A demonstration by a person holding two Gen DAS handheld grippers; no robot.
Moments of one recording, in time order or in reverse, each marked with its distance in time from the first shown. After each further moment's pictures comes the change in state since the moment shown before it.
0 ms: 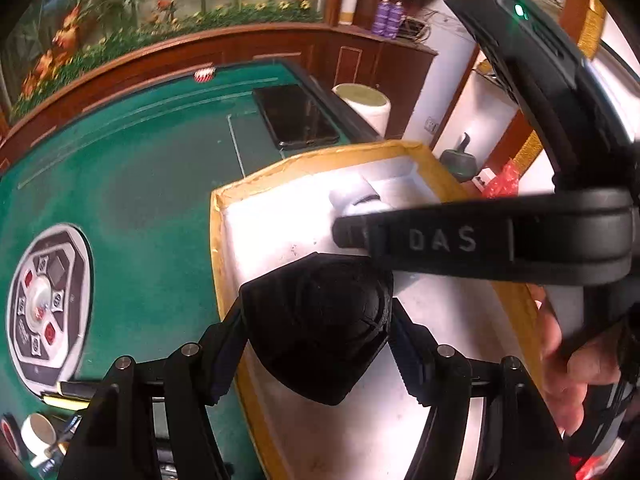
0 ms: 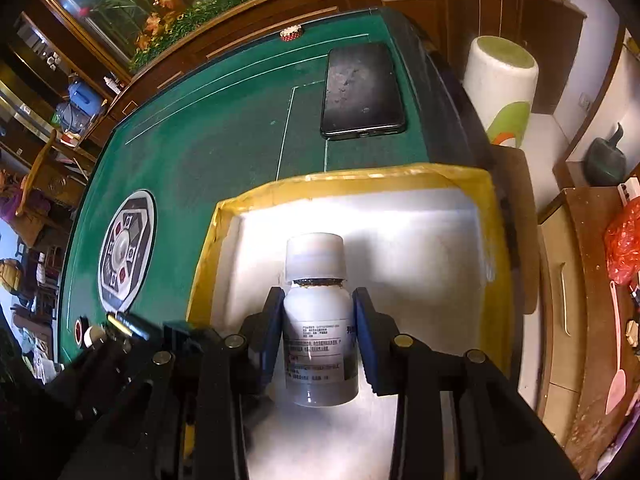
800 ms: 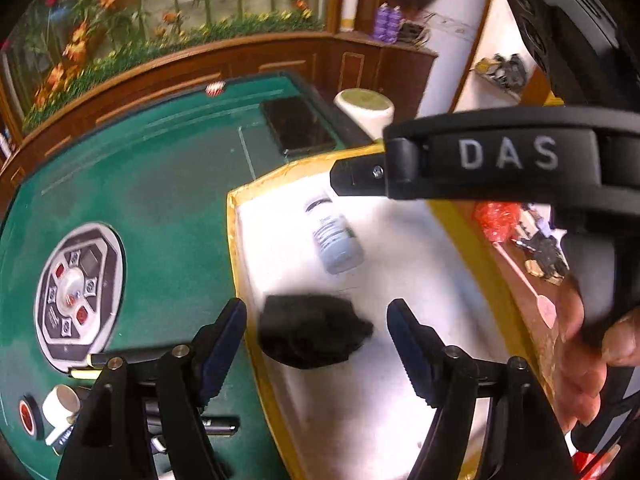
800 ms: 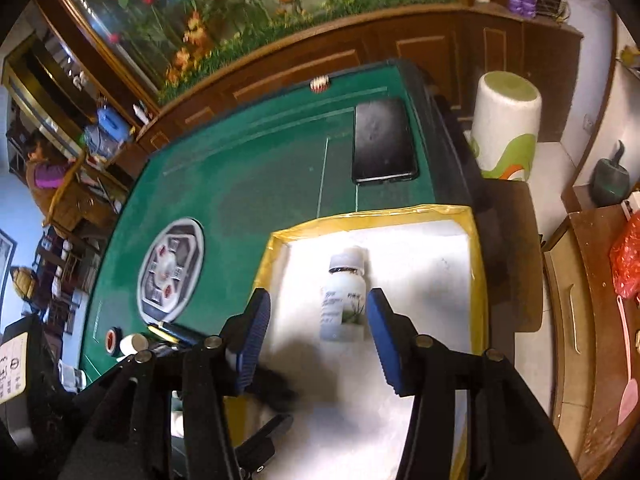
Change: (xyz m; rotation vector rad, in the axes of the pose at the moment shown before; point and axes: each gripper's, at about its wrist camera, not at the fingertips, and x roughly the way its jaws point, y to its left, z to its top) left arm -0.051 -0.014 -0.017 0.044 -0.041 0.031; right arm -0.073 0.015 -0.020 -0.001 -0.175 0.067
